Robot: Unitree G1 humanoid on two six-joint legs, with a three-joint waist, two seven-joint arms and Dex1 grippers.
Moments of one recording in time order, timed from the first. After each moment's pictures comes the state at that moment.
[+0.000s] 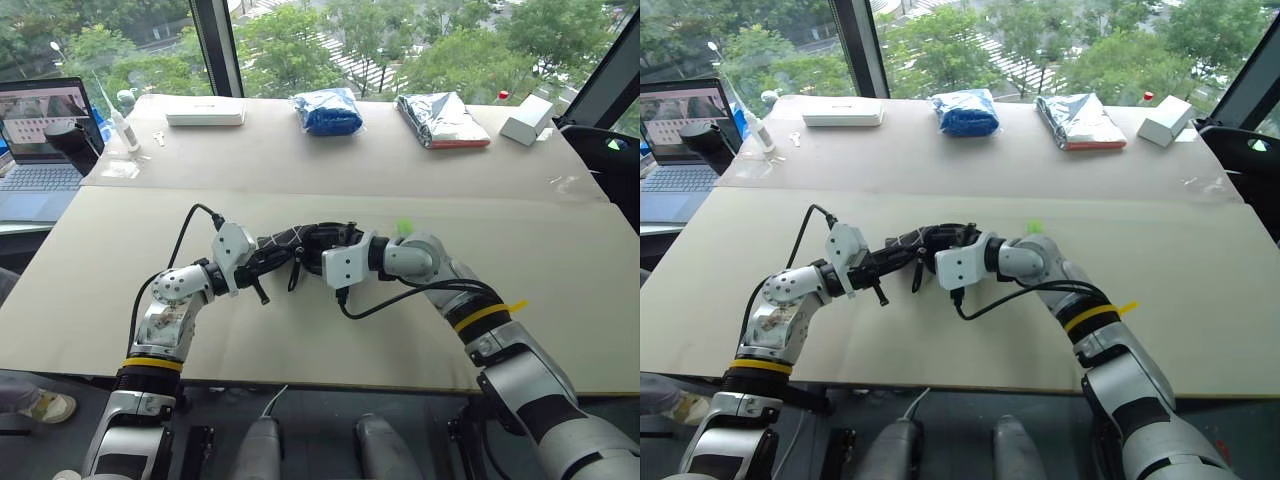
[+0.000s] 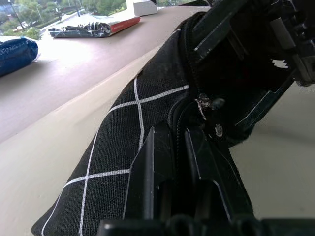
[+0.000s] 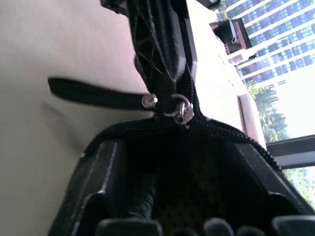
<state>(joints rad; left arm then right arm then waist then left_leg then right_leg) -0.45 0.43 -0.01 0.22 -0.26 0.00 -0.95 -0.85 -0.38 0.41 0.53 -0.38 -0.57 0.68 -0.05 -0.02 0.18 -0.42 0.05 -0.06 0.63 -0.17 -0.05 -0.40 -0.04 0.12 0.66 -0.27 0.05</state>
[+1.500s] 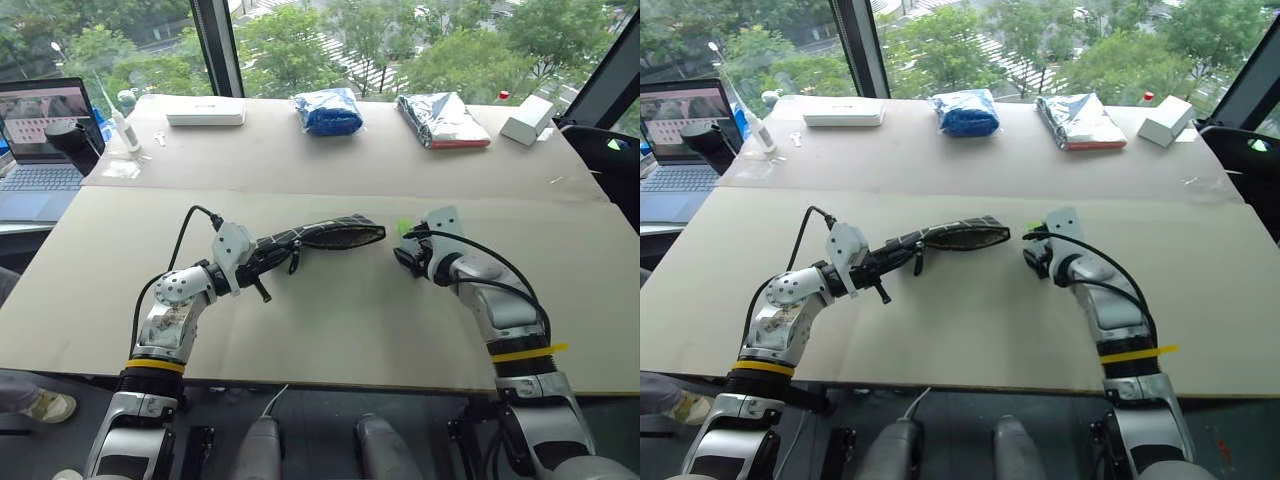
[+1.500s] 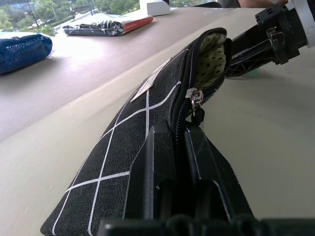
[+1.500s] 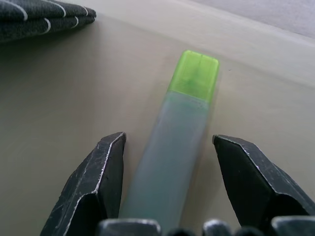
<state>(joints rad) -0.45 0.42 -0.02 0.23 -0.26 0.00 -0.88 -0.57 -0.40 0.04 0.13 0.13 0.73 0.32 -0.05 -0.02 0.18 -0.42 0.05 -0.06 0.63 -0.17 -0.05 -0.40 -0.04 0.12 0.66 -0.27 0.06</state>
